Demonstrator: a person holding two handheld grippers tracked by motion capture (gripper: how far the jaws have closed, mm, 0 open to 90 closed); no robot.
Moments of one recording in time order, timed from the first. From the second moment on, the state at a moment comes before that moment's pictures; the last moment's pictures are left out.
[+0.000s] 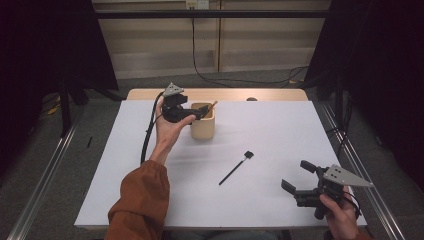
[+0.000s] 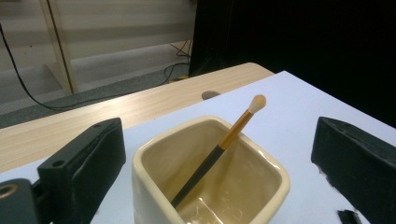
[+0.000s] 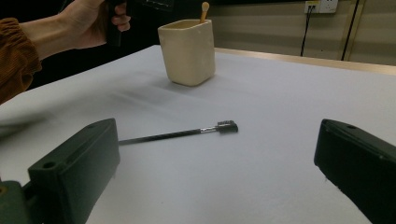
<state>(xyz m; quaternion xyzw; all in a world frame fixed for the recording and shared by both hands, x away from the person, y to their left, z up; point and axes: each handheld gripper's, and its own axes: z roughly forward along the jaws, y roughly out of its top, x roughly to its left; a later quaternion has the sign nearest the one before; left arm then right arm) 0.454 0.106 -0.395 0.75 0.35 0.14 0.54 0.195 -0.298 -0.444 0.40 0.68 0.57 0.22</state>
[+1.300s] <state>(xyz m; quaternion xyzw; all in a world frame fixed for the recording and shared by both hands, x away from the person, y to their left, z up) 0.392 0.158 -0.396 0.74 0.36 0.16 0.54 0.195 -0.297 -0.443 0.40 0.68 0.56 0.23</state>
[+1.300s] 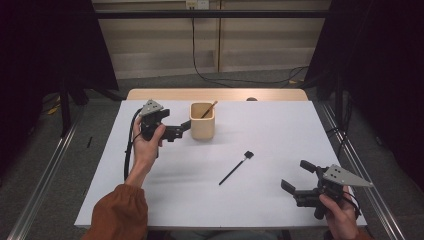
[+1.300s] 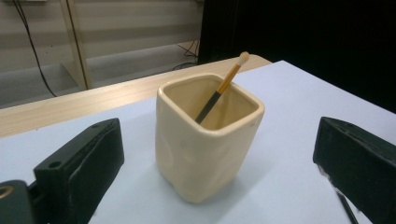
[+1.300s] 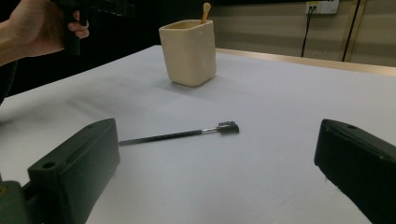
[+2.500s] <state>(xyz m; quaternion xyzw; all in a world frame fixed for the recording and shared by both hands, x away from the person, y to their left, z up) 0.306 0.209 -0.411 0.74 0.36 0.19 0.53 0.198 -0.295 -0.444 0.41 0.68 0.56 0.22</state>
